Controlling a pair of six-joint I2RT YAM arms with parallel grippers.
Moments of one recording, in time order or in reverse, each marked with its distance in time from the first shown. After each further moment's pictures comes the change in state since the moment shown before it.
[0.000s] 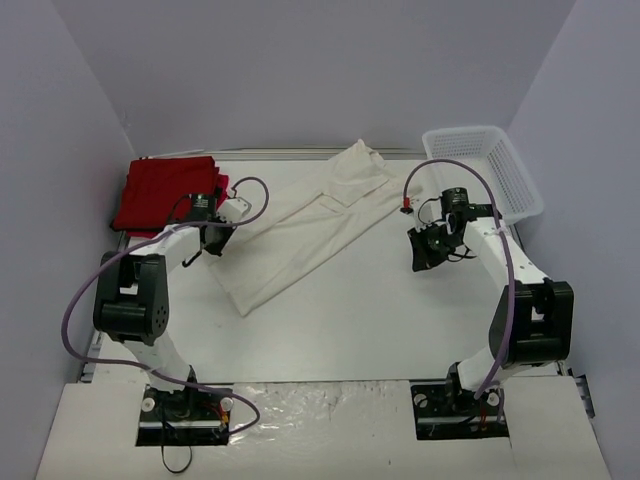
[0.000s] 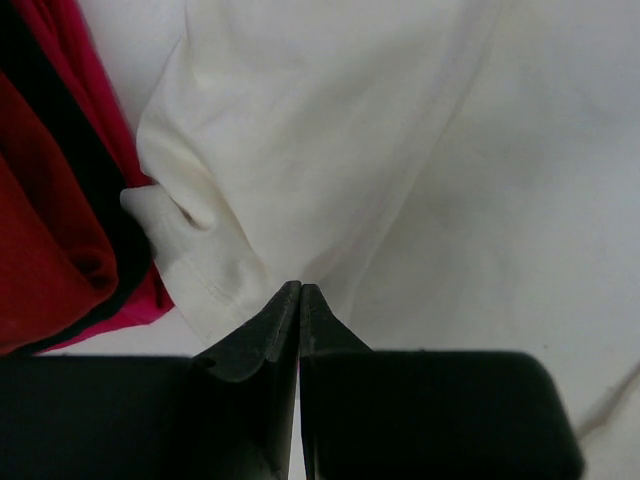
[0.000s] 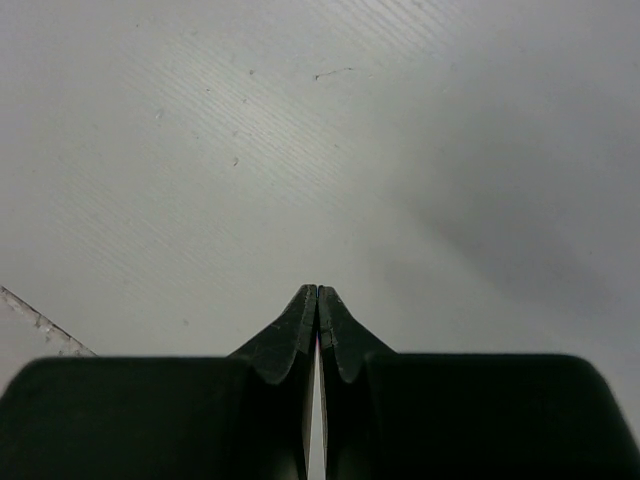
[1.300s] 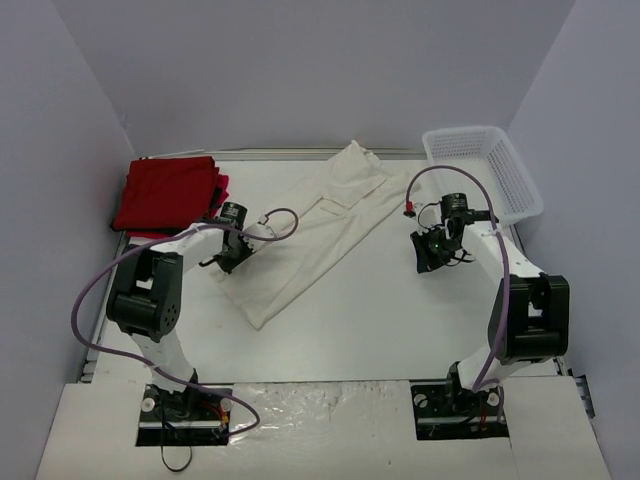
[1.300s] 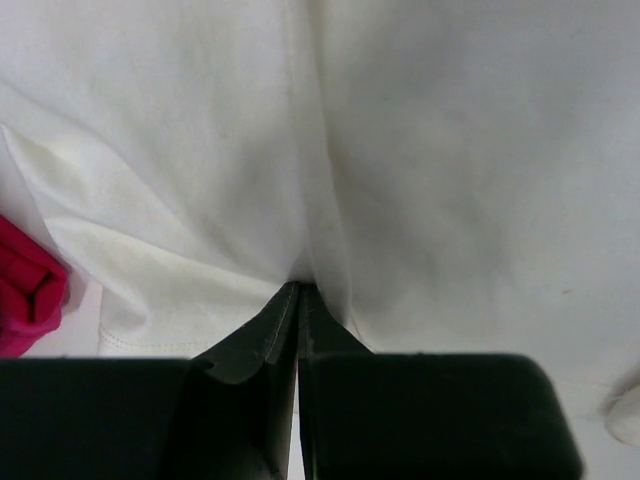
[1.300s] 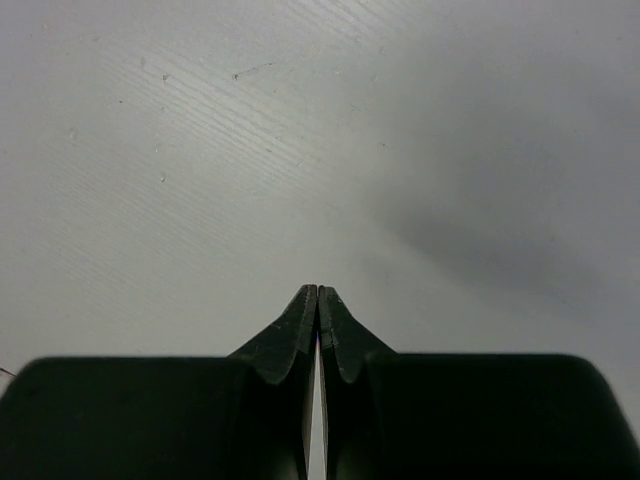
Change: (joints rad) left arm -0.159 0.068 0.045 -0.259 -0.121 0.161; right arm -0.019 0.035 -0.071 0.113 0.072 0.031
